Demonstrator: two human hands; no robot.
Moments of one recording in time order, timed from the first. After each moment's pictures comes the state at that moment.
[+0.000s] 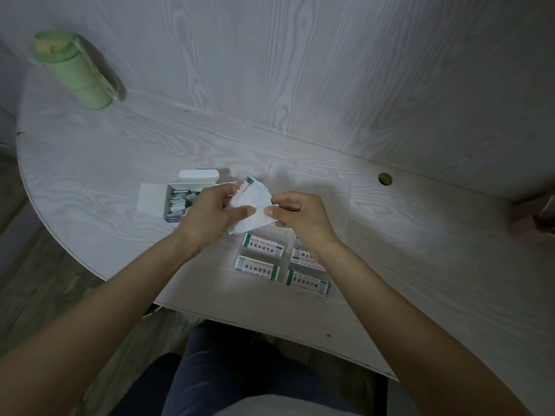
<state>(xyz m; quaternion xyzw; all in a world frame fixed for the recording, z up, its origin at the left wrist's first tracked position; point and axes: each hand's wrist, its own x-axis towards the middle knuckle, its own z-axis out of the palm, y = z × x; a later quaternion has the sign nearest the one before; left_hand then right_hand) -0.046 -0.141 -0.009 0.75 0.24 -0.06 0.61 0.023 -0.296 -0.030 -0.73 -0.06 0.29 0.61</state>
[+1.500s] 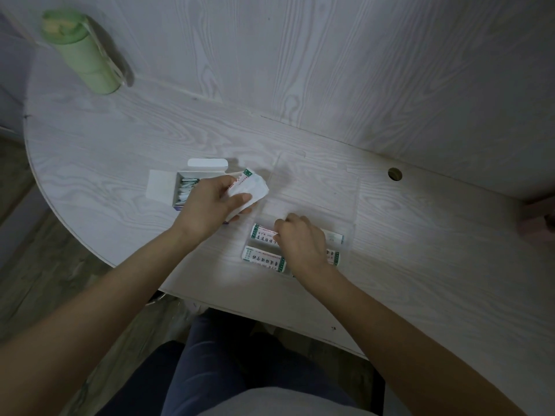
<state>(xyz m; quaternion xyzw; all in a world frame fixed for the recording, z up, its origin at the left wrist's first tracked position) -0.058 -0.131 -0.006 0.76 0.25 -0.04 0.59 -0.014 -0.289 -0.076 -0.94 -0.31 0.12 0.01</state>
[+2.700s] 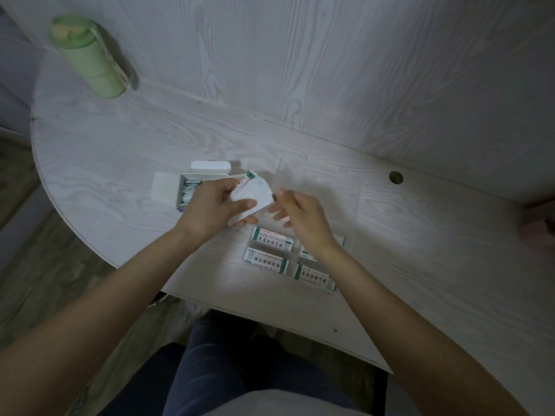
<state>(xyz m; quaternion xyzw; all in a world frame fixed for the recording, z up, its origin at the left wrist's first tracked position) -0.059 -0.130 -0.012 0.74 0.23 -0.04 0.63 0.006 -0.283 -0.035 -0.81 -0.12 0.26 0.52</state>
